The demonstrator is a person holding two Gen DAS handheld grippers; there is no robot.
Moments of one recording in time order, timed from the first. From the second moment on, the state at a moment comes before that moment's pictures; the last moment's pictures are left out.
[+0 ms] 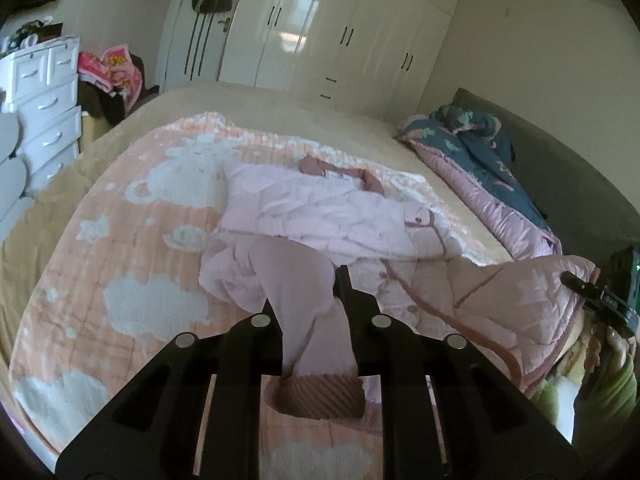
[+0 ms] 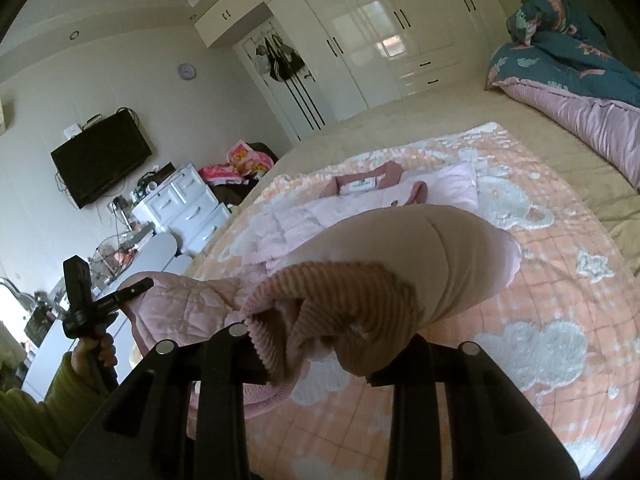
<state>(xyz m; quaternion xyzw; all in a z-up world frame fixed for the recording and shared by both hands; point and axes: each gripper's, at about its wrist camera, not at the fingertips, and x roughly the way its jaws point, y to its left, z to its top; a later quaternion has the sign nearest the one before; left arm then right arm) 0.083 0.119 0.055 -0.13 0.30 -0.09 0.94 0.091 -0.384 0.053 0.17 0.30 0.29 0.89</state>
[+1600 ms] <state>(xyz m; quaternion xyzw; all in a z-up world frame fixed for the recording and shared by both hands) 0.185 0.135 0.124 -0.14 0.26 -0.05 0.96 0.191 -0.390 0.122 0.21 0.28 0.28 0.90</state>
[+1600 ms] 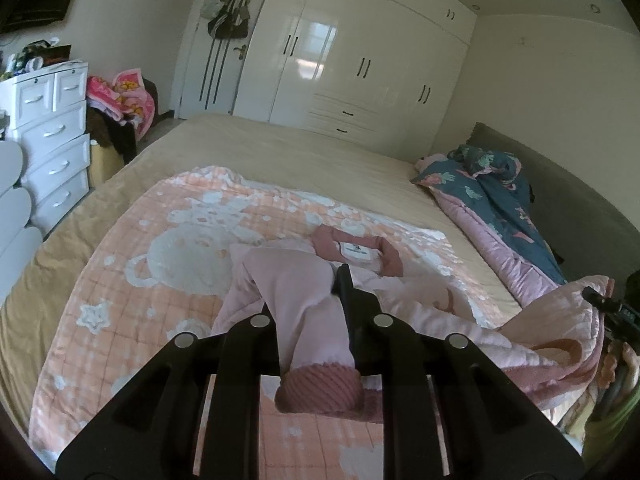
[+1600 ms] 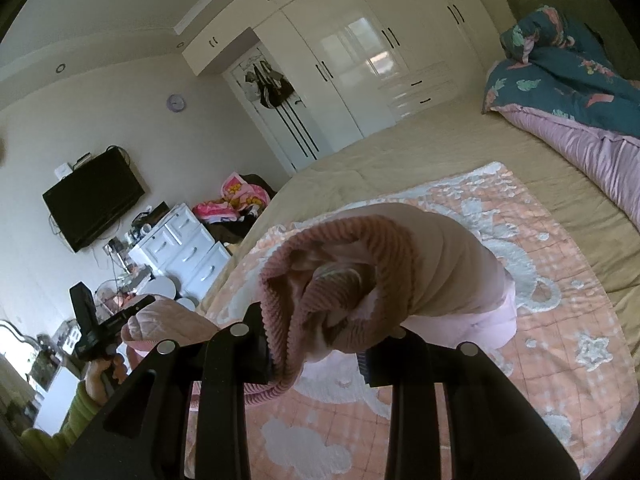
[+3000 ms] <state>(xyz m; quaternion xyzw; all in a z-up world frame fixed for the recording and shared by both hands) 0.437 0.157 0.037 -0.13 0.37 0.06 0.92 0.382 -0.315 0.032 0.10 0.36 0.23 0.90</state>
